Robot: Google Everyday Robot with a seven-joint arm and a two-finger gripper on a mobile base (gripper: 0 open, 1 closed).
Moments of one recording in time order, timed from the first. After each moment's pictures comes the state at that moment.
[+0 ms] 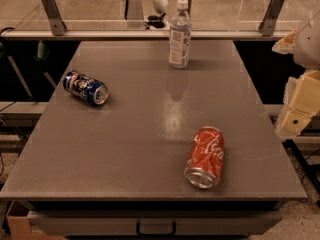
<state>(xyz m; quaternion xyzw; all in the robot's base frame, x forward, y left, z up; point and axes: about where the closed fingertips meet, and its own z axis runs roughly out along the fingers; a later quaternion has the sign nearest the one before) 0.438 -0.217 0.976 -0.60 0.78 -0.03 0.16</state>
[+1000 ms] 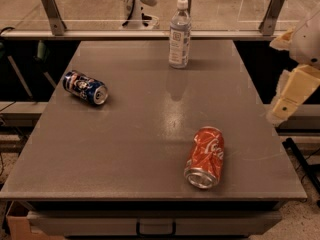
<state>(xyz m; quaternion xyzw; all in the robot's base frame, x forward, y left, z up) 0.483 -0.230 0.960 -0.59 0.78 -0.01 0.21</state>
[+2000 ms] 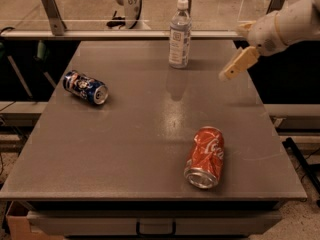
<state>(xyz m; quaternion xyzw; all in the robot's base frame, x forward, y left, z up) 0.673 -0.204 0.913 -0.54 0.74 0.11 0.40</state>
